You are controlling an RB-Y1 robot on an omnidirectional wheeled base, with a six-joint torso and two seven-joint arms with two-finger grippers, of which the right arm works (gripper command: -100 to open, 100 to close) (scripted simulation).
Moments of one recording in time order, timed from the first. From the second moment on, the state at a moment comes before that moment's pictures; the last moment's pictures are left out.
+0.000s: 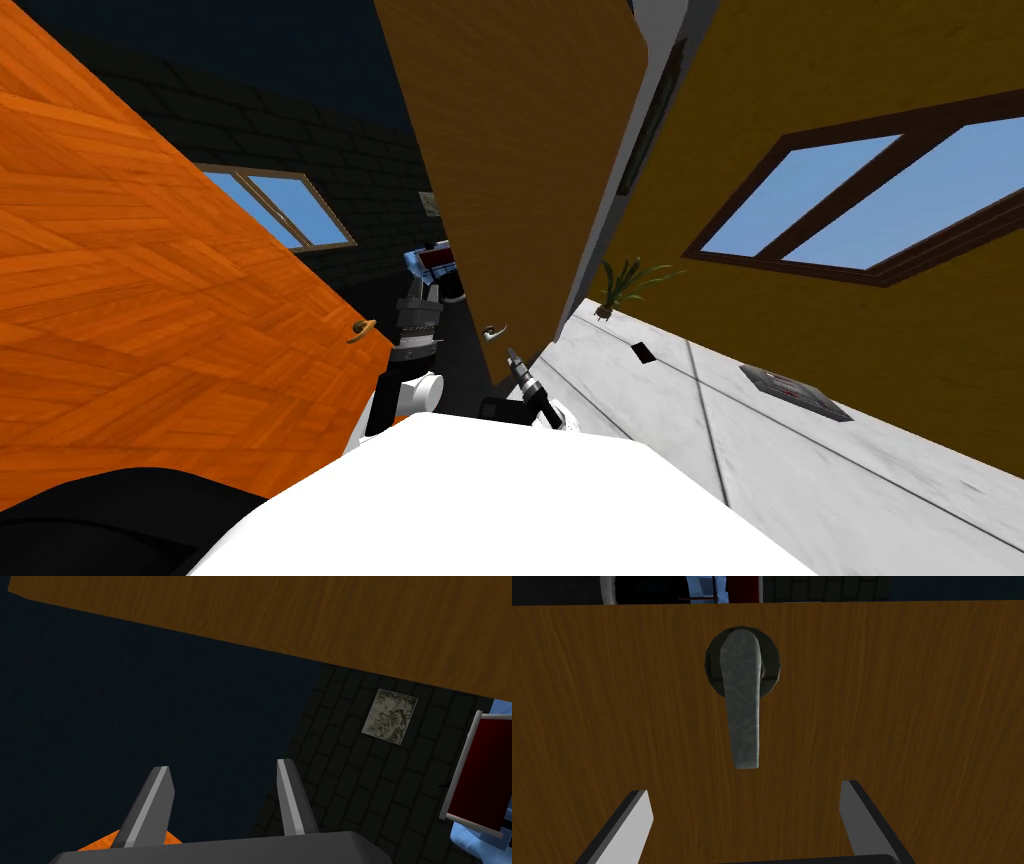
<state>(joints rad) -0.05 -0.07 0.72 -0.83 -0.07 -0.74 -0.02</state>
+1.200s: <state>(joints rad) -0.06 -0.06 0.70 -0.81 -0.07 -0.75 -0.01</state>
